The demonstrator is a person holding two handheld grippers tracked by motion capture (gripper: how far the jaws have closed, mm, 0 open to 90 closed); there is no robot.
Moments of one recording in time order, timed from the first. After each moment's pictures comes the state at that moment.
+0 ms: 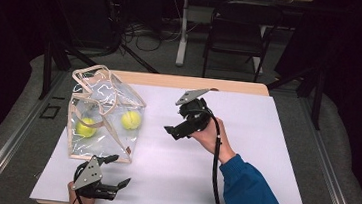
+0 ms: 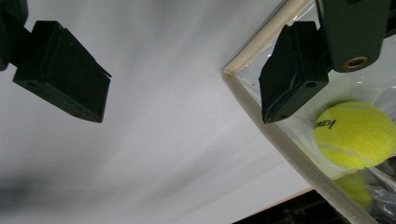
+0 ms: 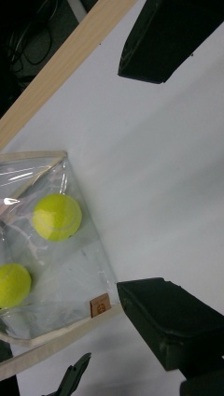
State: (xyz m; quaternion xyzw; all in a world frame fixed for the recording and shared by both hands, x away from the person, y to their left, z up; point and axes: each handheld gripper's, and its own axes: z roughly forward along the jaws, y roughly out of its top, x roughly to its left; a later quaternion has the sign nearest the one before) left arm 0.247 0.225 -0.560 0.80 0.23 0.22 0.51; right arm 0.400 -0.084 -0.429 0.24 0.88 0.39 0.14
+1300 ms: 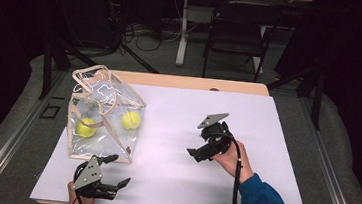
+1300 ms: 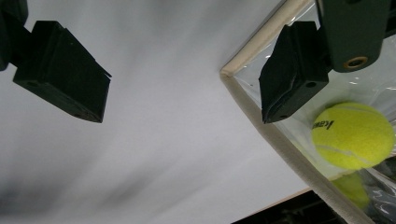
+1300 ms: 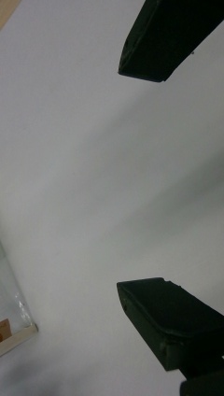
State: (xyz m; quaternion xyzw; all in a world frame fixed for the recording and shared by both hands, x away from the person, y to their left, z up) left arm 0.248 0.226 -0.560 0.80 0.23 0.22 0.51; right arm 0.367 -0.145 -0.476 0.29 0.89 0.33 0.13
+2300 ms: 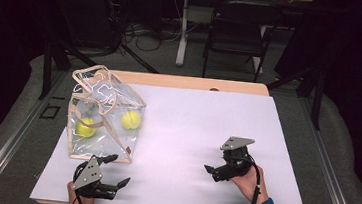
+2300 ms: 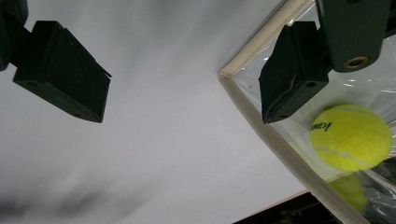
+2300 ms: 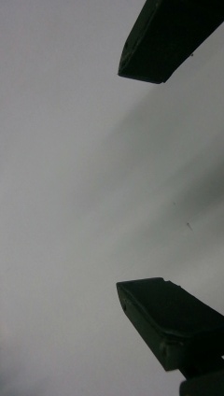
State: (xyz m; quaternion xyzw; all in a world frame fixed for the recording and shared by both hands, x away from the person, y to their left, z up) left arm 0.248 0.226 -0.561 0.80 0.23 0.22 0.51; right arm 0.322 -0.206 -0.516 0.33 0.86 0.36 0.15
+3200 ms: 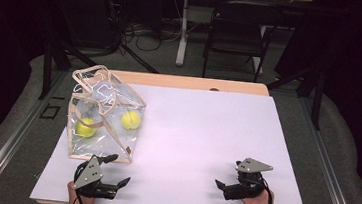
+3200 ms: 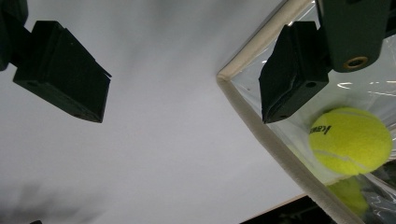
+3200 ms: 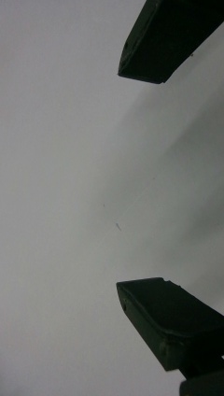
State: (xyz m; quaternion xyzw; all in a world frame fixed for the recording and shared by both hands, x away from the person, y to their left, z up) left arm 0.249 0.226 -0.561 0.80 0.24 0.22 0.50; right arm 0.276 -0.243 -0.548 0.37 0.82 0.40 0.18
